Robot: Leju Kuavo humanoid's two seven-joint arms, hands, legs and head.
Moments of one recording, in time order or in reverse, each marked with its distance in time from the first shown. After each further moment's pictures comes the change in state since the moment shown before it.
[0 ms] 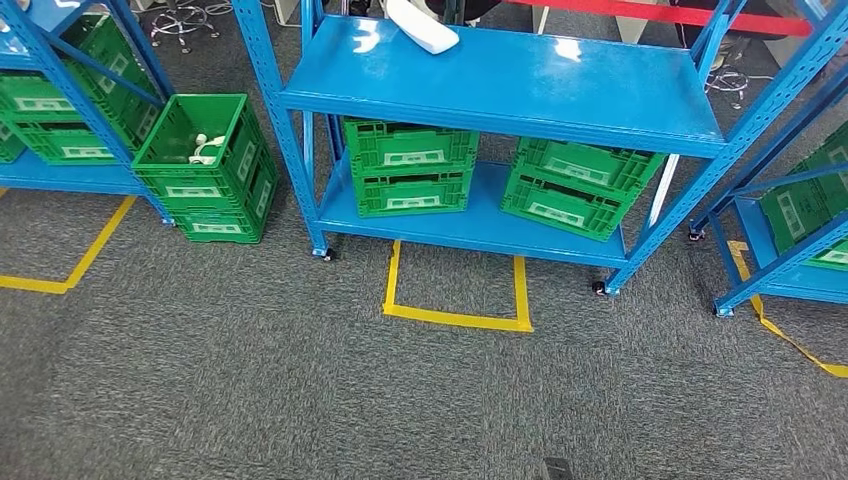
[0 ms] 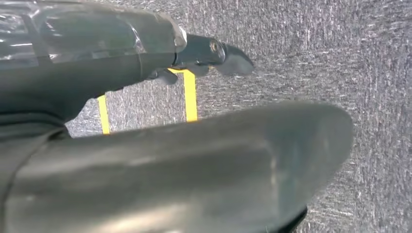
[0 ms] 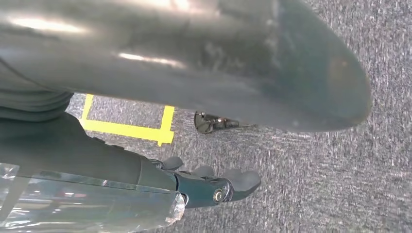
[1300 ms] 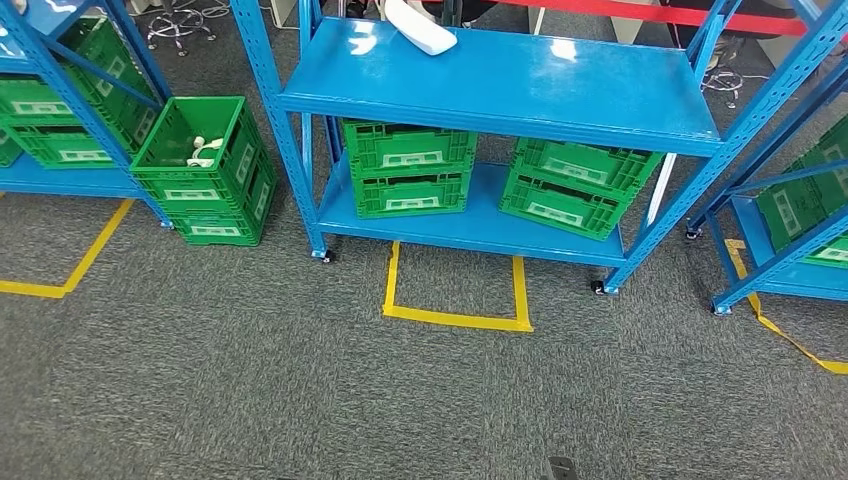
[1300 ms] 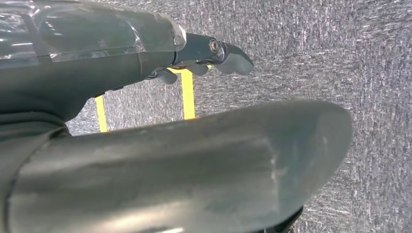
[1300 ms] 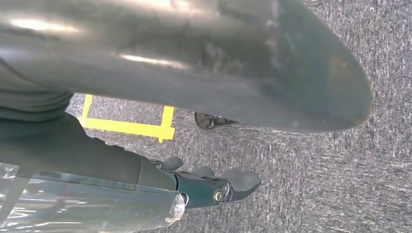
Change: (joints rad) left arm -0.002 -0.007 0.000 0.000 0.001 0.000 -0.006; right arm 0.000 -0.006 0.010 0.000 -0.015 -0.013 0.003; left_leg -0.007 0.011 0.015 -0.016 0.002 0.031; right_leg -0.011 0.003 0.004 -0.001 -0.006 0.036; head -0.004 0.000
